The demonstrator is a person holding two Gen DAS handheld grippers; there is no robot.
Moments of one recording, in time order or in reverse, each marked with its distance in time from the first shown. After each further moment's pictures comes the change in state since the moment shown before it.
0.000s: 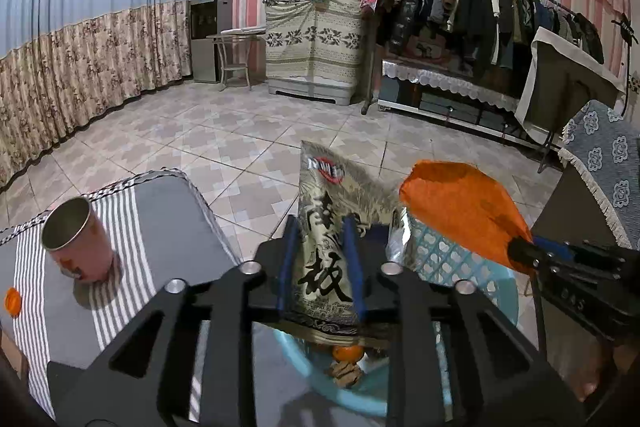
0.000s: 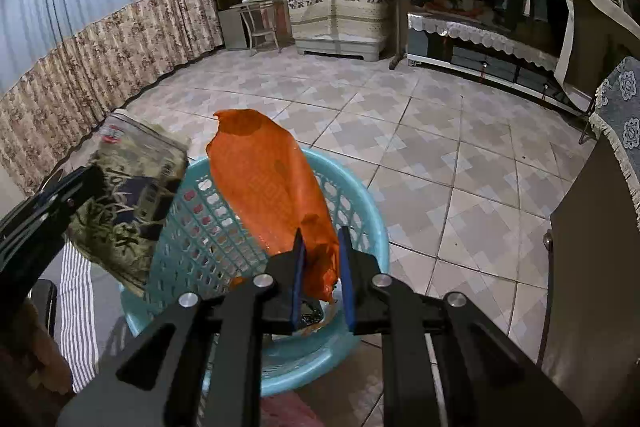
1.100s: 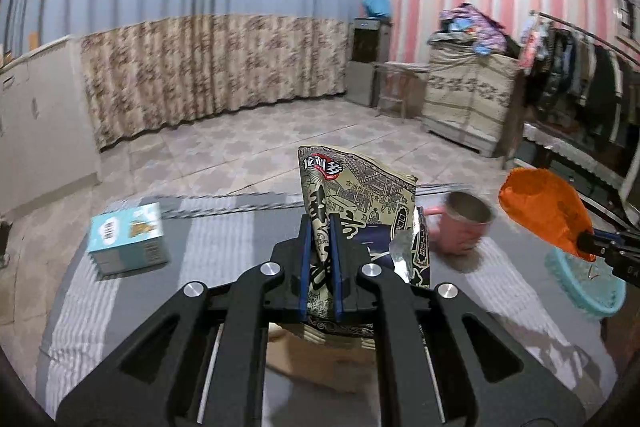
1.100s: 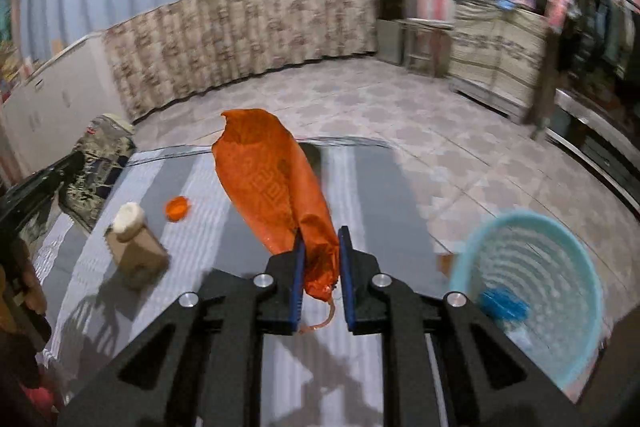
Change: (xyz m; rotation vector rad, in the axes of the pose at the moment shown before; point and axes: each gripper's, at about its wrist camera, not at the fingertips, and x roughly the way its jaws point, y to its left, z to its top) left arm -0.202 0.305 -0.054 -0.242 -0.128 0.403; right arm -0.073 0.252 -0.028 -0.354 -0.057 0.338
